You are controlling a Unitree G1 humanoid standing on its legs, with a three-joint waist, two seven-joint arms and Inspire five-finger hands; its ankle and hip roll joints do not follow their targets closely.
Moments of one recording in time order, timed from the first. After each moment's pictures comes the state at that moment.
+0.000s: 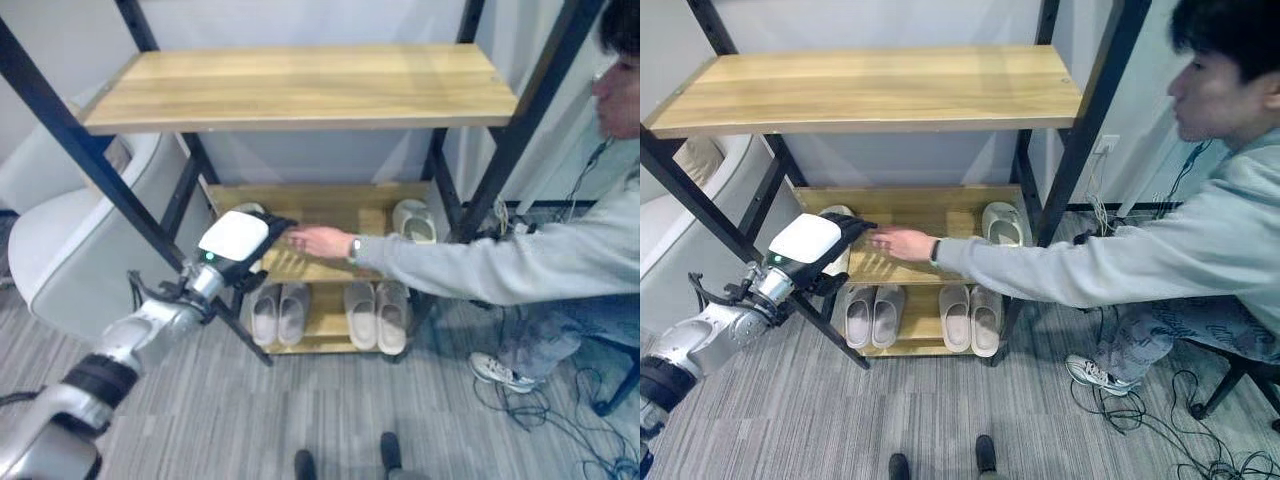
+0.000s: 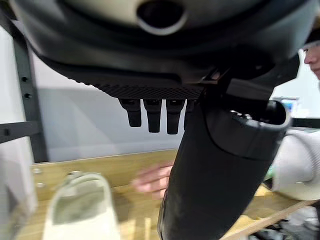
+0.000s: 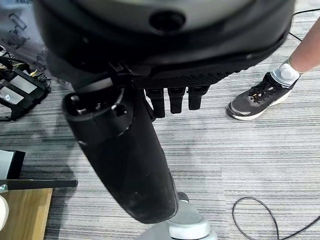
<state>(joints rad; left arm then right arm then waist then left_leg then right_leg) -0.54 0.97 -0.56 0.40 0.61 -0.22 0.28 0.10 -0.29 0.10 1.27 0.16 -0.15 -0.18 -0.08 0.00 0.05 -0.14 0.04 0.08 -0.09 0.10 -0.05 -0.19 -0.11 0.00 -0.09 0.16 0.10</state>
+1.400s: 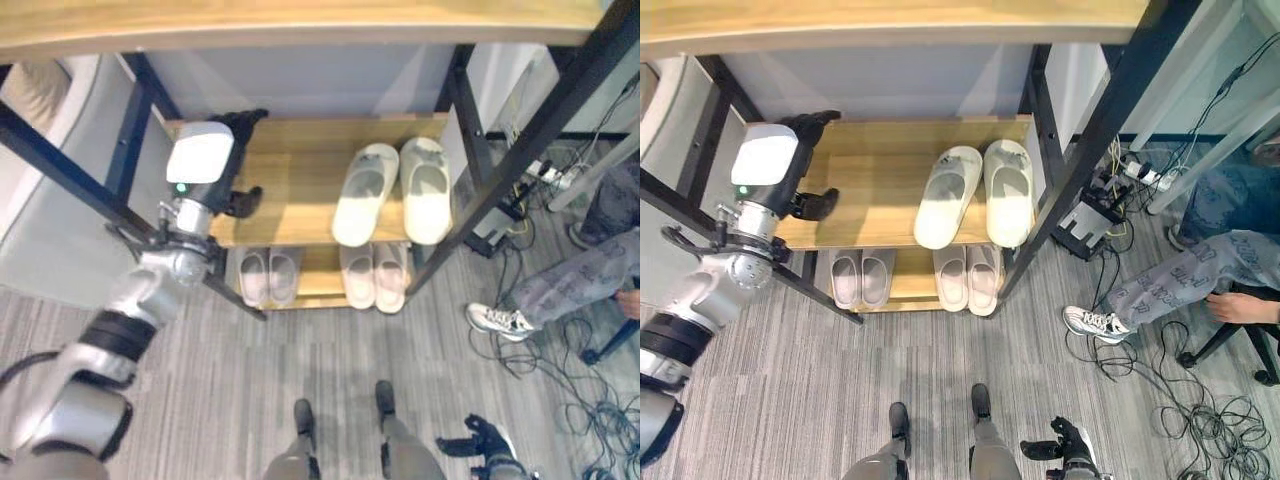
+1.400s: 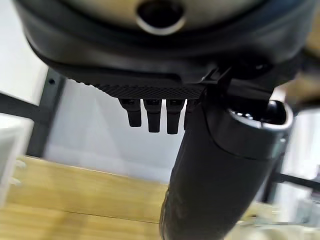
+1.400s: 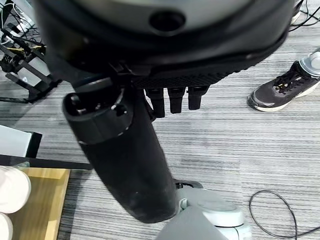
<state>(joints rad) -0.69 0.79 -0.43 0.37 0.39 -0.15 0.41 -0.04 -0.28 0.17 1.19 0.17 -0.17 -0.19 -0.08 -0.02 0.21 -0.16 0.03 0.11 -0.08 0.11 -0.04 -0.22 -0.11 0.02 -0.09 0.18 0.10</state>
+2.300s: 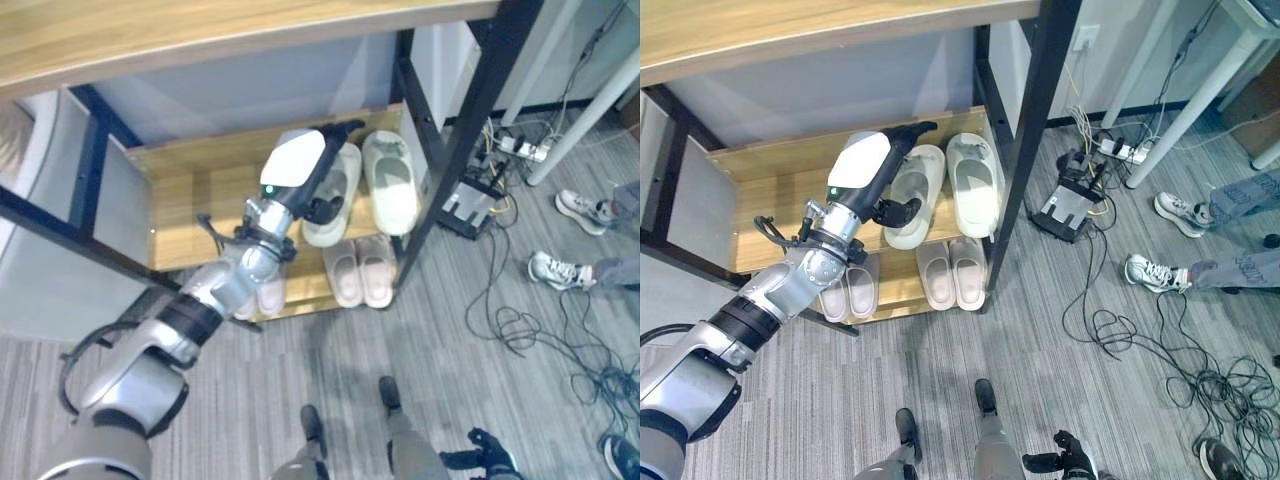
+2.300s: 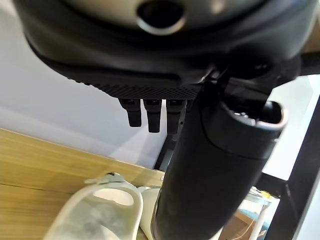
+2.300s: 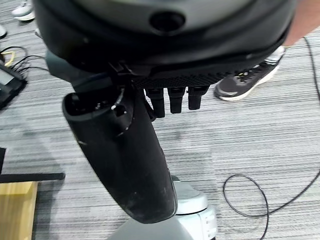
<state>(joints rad) -0.95 0.60 -0.71 0.52 0.39 -0.15 0.39 -0.03 -0.27 0.17 1.22 0.17 -0.15 -0.22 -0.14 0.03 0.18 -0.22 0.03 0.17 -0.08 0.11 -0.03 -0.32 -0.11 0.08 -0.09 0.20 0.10</state>
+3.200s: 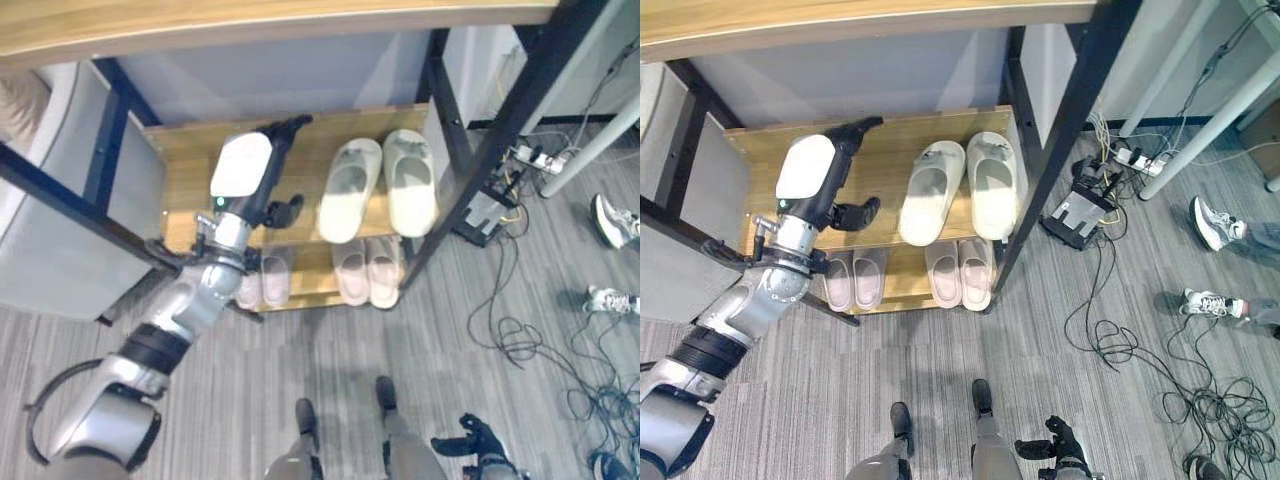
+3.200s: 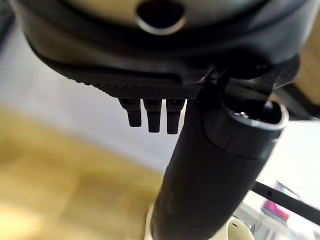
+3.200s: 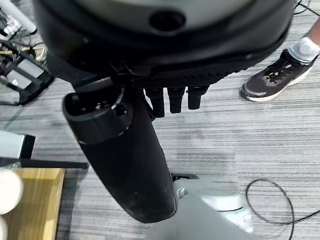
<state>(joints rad) -0.60 0.63 -0.43 0.31 0.28 -0.13 0.38 -0.05 -0.23 0.17 1.18 0.18 -0.17 -0.22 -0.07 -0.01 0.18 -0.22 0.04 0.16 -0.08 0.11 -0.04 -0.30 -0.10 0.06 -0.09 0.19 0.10</state>
